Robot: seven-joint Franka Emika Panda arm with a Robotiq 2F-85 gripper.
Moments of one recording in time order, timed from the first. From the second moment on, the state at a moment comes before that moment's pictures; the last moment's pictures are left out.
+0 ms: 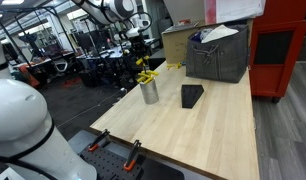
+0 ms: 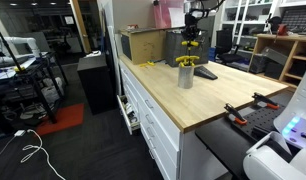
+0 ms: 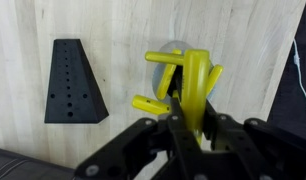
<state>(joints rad) 0.03 0.13 0.03 -2.04 -0.03 2.17 -0.02</state>
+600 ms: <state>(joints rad) 0.04 0.18 0.04 -2.04 -0.03 2.23 0.03</state>
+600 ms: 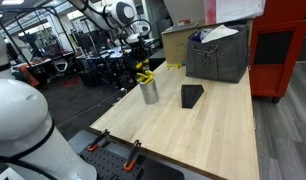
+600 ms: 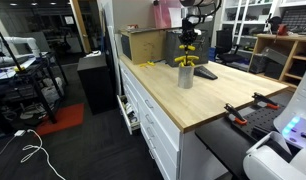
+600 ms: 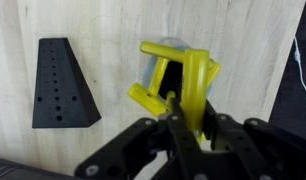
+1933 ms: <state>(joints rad) 0.04 0.18 0.07 -2.14 -0.09 2.36 -0.59</state>
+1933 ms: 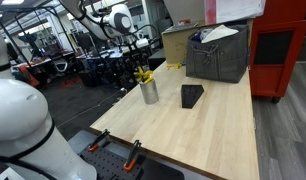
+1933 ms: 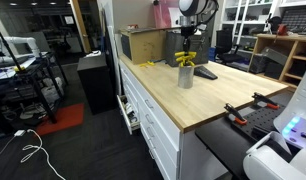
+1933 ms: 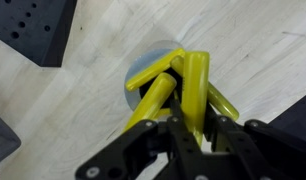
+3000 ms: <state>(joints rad) 0.02 0.14 0.08 -2.16 -0.07 2.35 -0.78</state>
